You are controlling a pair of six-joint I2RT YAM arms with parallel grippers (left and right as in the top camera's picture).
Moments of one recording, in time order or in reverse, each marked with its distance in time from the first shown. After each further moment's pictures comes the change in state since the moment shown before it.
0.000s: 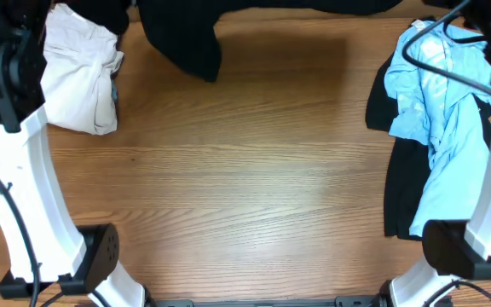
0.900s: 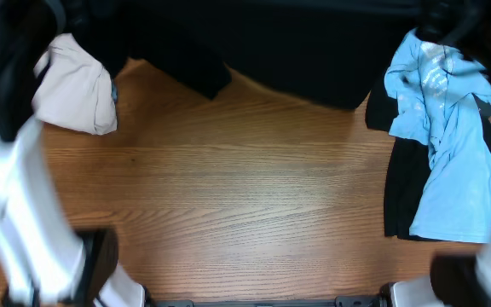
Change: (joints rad) left arm 0.000 -0.047 0.112 -0.249 0.075 -0.009; right arm -0.001 -0.192 -0.192 -0.084 -0.012 0.000
